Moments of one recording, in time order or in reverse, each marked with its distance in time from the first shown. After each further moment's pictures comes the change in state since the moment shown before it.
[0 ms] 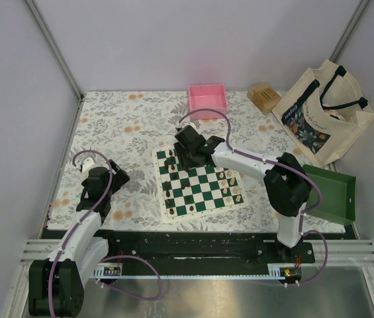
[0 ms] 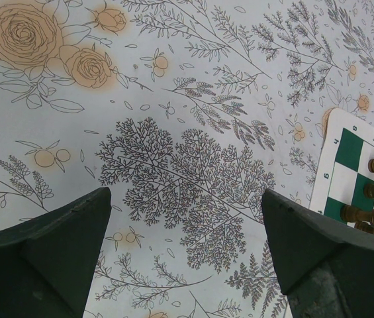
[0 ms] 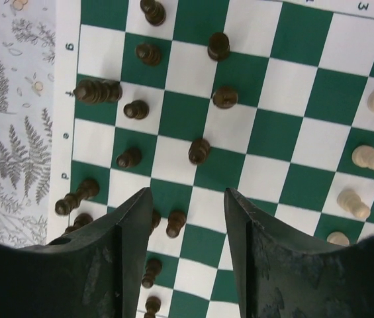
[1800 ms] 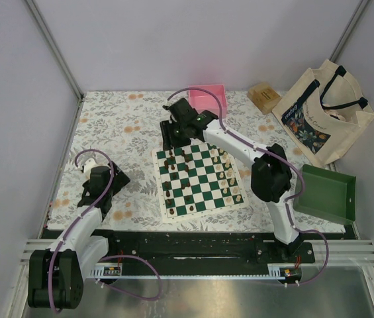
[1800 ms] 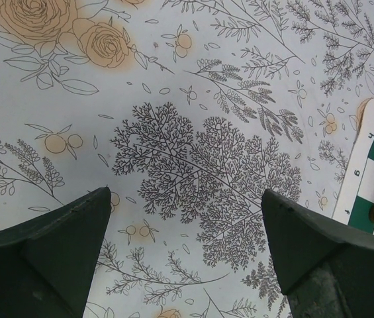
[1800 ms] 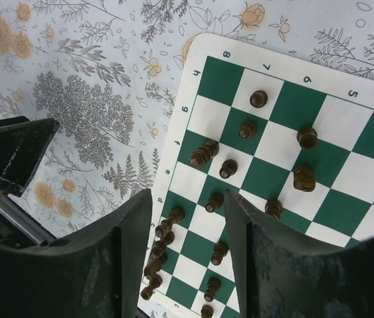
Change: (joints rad) left arm 0.000 0.078 0.014 -0.026 -0.013 -0.011; right arm -0.086 0.248 0.503 -0.179 -0.327 -0.027
